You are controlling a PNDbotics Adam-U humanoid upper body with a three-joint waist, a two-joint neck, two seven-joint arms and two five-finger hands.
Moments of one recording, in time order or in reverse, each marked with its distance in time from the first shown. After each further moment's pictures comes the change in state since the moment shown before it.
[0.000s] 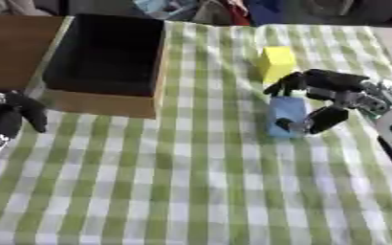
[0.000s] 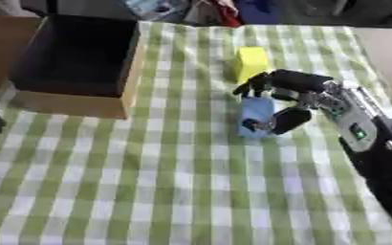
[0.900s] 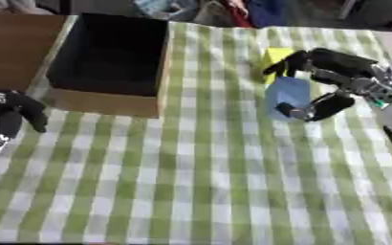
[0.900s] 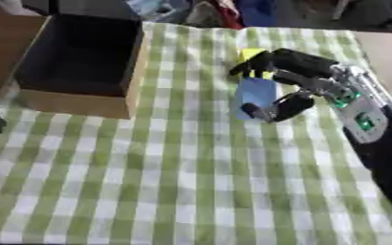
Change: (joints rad) left arm 0.000 0.000 0.000 0.000 0.012 0.005 -0.004; right arm -0.044 -0.045 0.000 -0.133 -0.114 -0.003 -0.043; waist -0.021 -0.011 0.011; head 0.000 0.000
